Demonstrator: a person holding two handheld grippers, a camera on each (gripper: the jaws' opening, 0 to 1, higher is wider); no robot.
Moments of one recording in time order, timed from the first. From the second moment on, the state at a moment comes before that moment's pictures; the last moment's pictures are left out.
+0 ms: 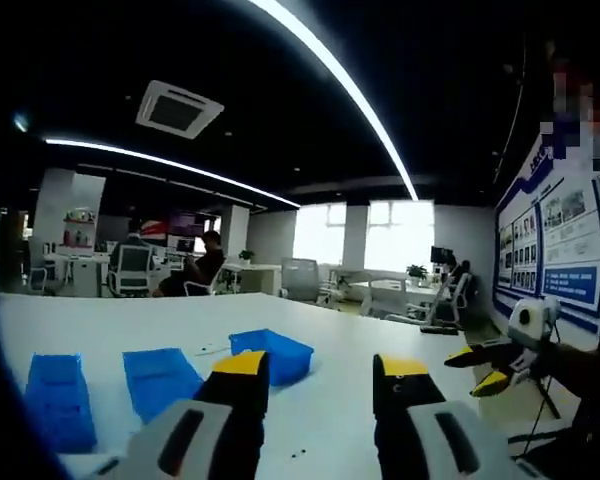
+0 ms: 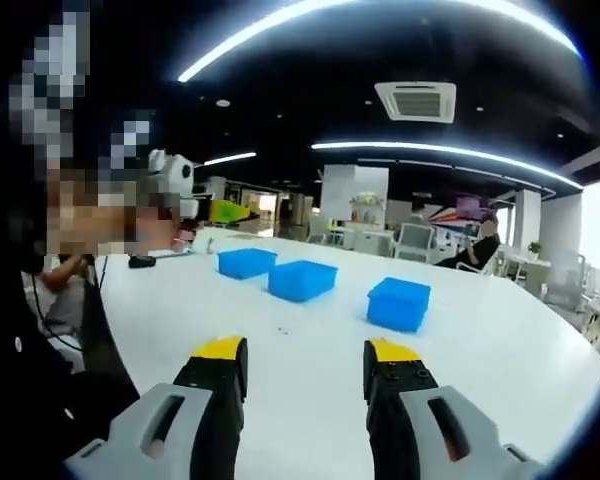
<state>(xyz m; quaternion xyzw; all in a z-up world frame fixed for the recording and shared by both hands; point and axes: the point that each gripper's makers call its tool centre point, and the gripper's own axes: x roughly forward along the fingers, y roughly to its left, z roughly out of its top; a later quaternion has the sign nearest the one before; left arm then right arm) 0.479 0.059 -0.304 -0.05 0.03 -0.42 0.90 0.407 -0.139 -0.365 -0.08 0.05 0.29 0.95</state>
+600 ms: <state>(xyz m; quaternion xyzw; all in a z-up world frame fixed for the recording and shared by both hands) 0.437 0.125 -0.356 -0.02 0.10 -0.36 0.93 0.405 -0.135 -0.371 -0.10 0.06 0.30 0.95</state>
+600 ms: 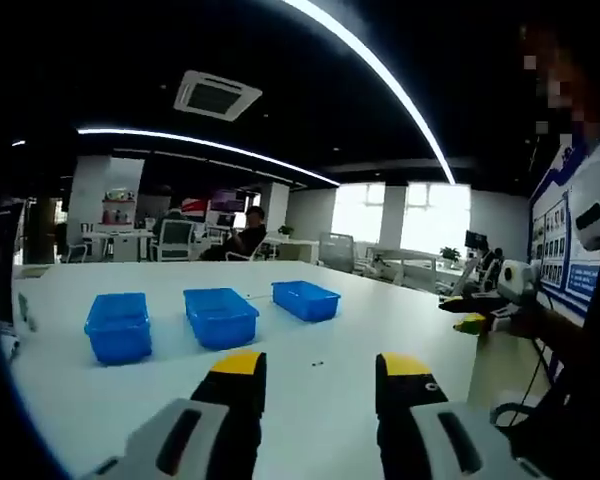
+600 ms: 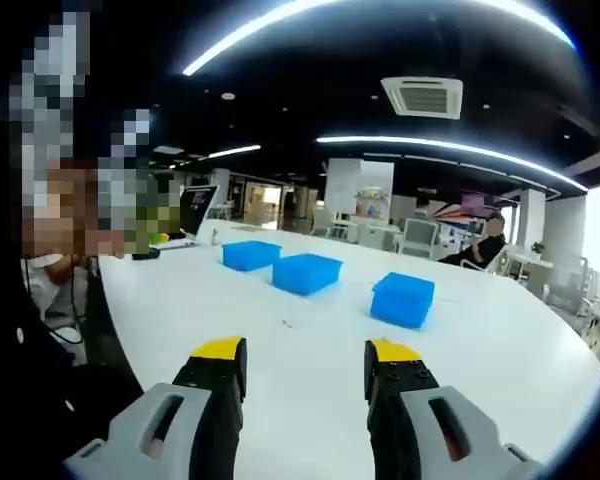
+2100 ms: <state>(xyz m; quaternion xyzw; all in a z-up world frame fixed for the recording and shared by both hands) 0.541 -0.012 -0.478 0.35 0.44 -0.53 0.63 0.399 -0.166 -0.402 -0.07 0.09 0.27 0.96</state>
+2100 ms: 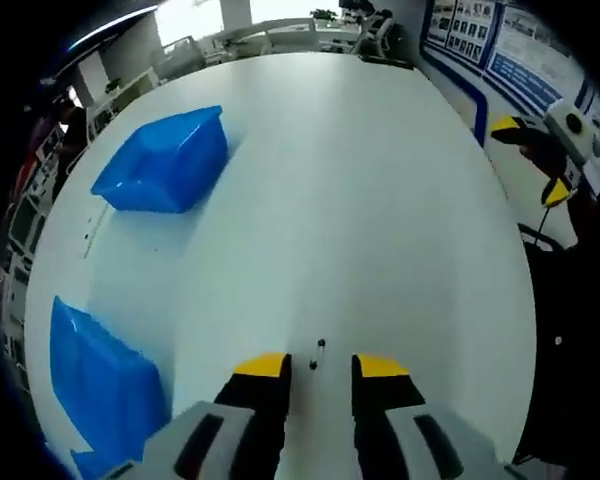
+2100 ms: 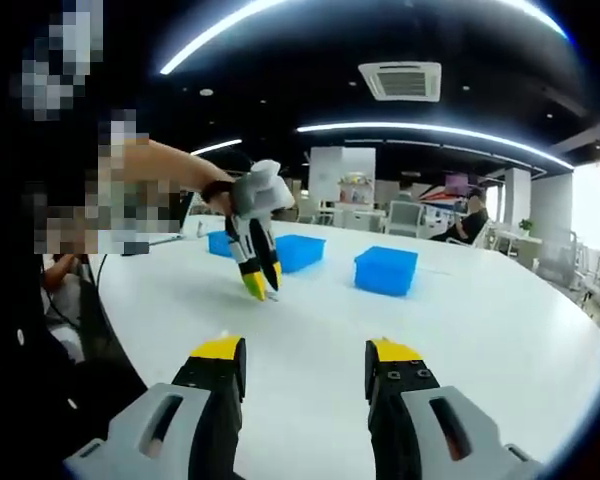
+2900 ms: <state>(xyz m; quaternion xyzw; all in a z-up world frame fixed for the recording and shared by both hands) 0.540 -0.013 -0.484 0.36 0.44 -0.54 0.62 0.400 -0.163 -0.403 -0.06 0.09 0.27 0.96</state>
